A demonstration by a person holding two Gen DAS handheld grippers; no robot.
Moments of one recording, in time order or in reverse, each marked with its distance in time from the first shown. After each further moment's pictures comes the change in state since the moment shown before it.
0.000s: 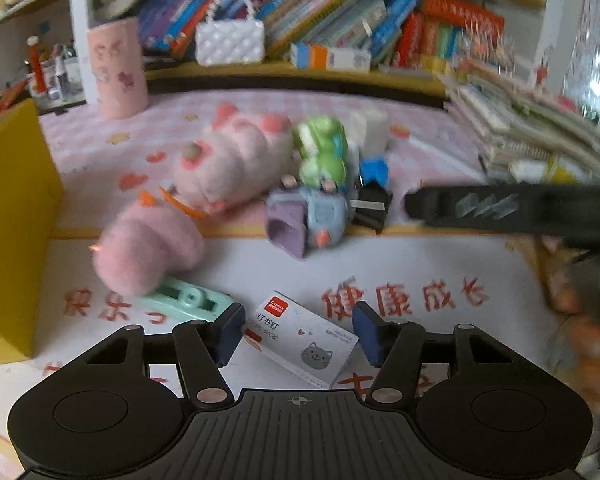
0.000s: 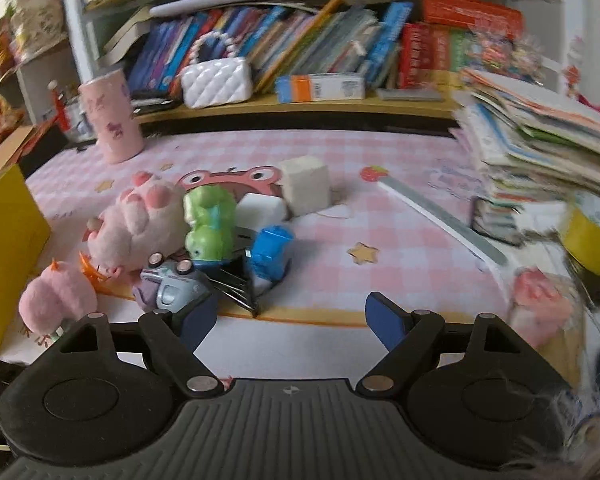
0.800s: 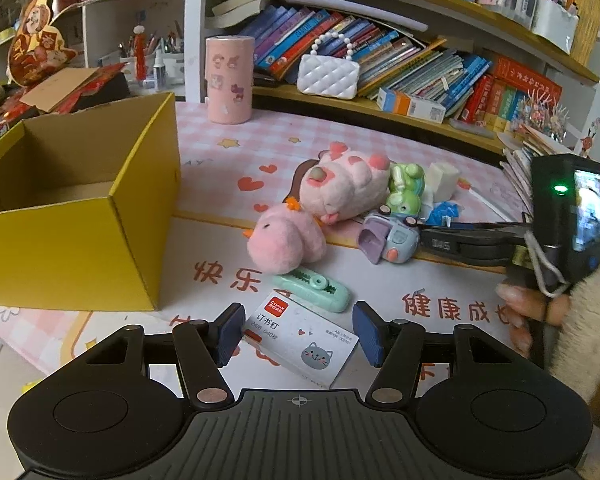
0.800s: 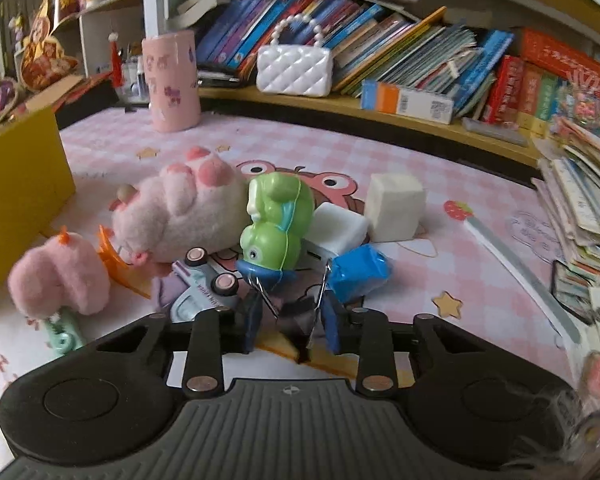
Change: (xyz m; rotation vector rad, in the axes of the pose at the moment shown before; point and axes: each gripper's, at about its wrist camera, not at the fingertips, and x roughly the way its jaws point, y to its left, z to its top) left arm -0.069 0.051 -0.016 -0.173 -0.058 0.127; right arm 0.045 0.035 0.005 -0.188 -0.022 0.093
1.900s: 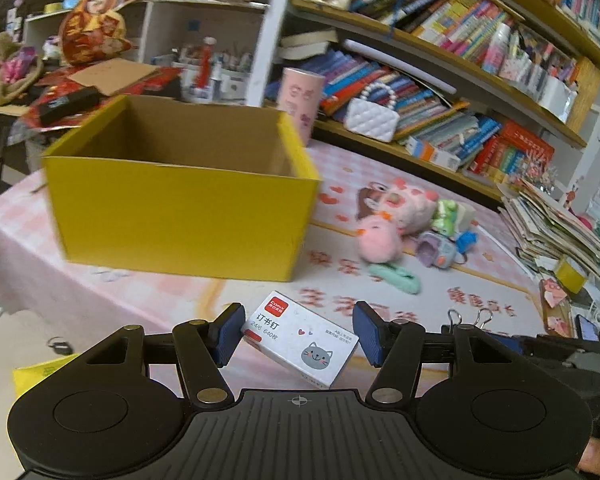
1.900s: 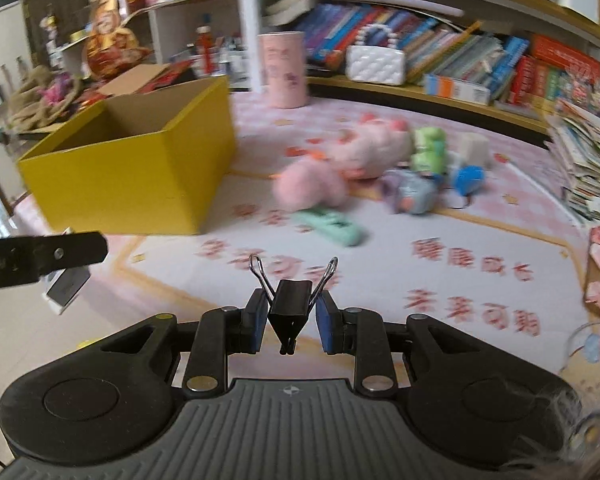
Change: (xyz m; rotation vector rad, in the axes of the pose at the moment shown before) left arm -0.085 0.141 -0.047 -0.115 -0.107 -0.078; right arm -0.151 0.181 -0.072 0.024 0.040 0.073
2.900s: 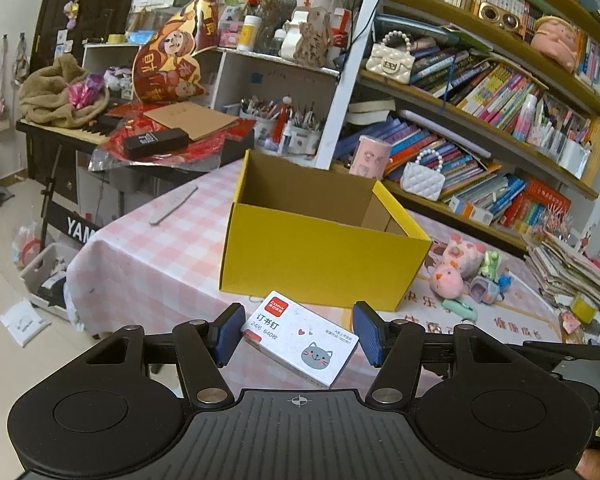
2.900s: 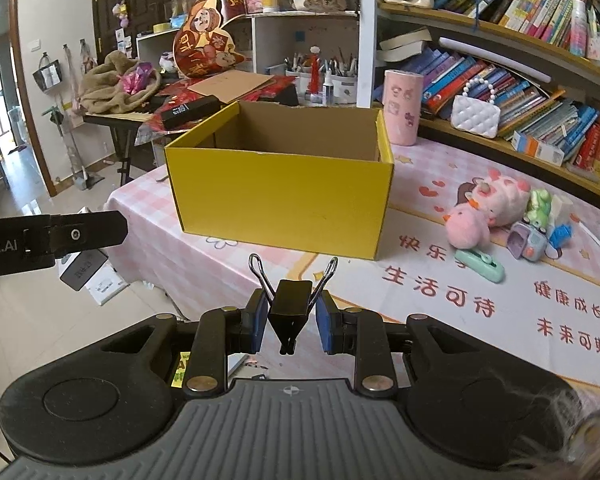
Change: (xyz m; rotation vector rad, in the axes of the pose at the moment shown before) left arm -0.095 0.116 -0.005 -0.042 -0.152 0.048; right arm -0.027 0.159 0.003 -0.129 -0.064 0.088
